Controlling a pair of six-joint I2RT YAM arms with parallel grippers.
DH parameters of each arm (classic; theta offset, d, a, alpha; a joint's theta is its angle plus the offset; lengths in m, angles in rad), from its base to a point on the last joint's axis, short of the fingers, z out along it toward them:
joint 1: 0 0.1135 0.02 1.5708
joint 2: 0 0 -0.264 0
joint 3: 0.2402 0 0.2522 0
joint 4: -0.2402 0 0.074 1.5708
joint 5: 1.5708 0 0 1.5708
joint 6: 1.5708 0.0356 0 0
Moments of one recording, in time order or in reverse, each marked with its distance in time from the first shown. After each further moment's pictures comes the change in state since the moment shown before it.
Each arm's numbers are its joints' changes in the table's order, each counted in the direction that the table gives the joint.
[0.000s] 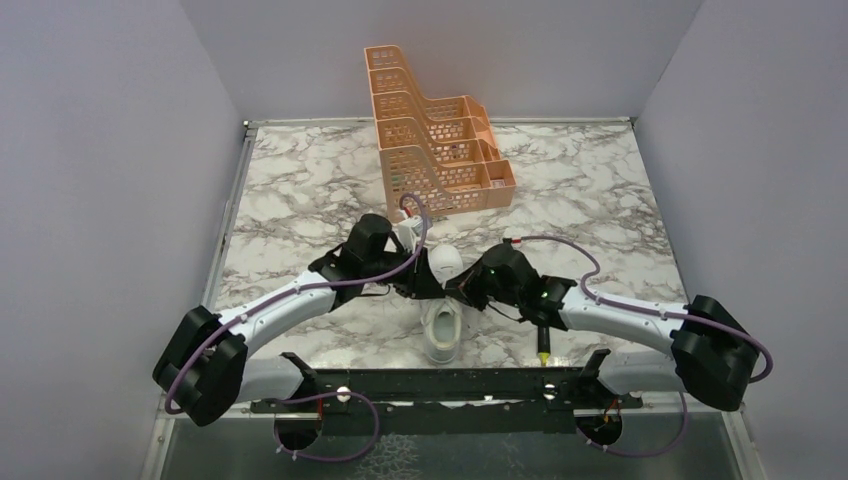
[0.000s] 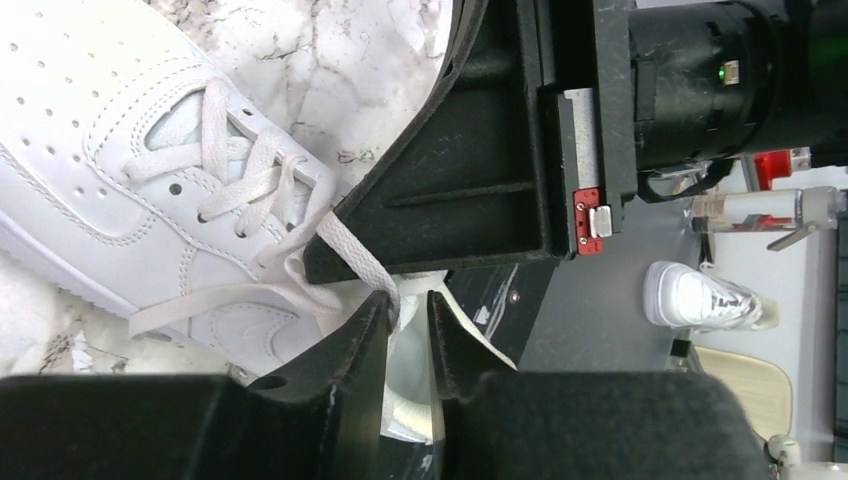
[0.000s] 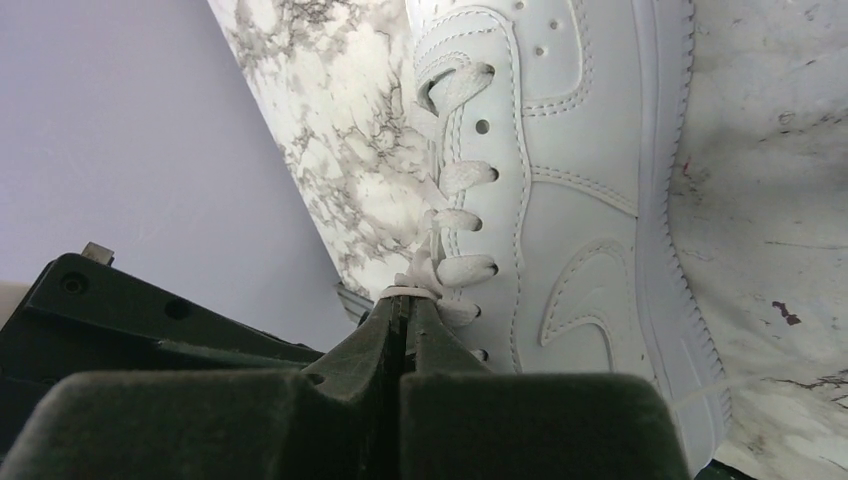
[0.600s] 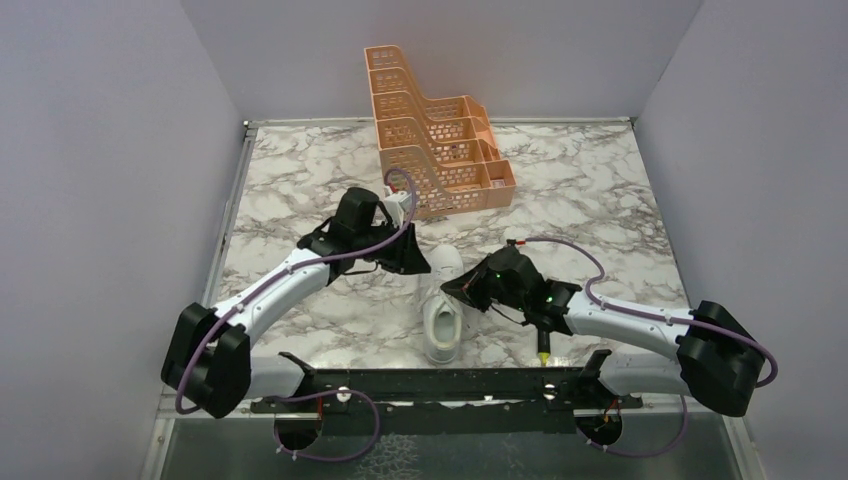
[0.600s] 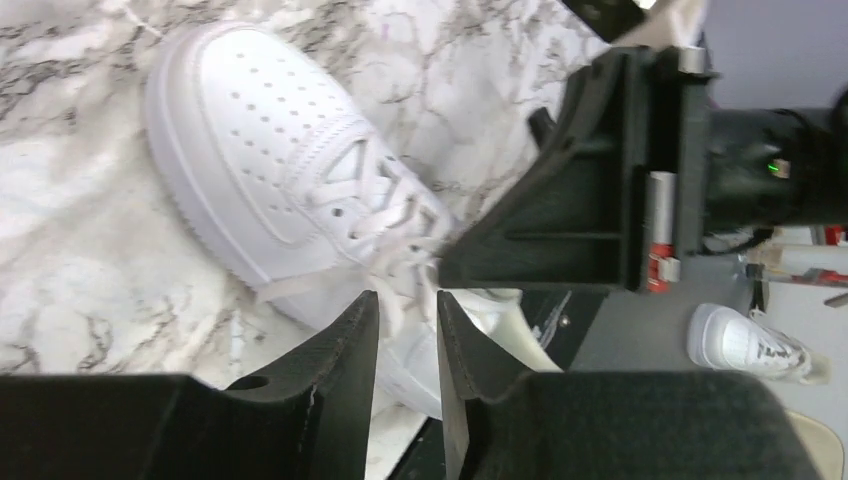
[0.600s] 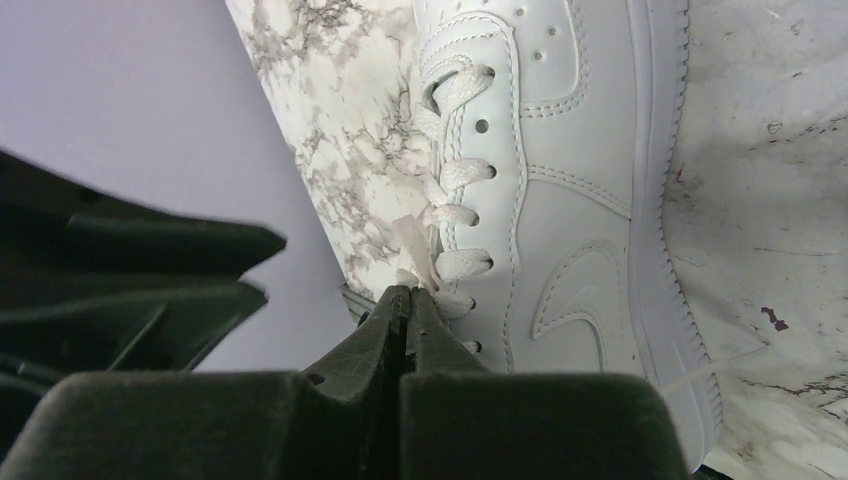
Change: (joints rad) left arm 0.119 -0.010 0.170 -0.248 -0.021 0.145; right arm 0.000 0.051 -0.063 0.060 0.014 -0.012
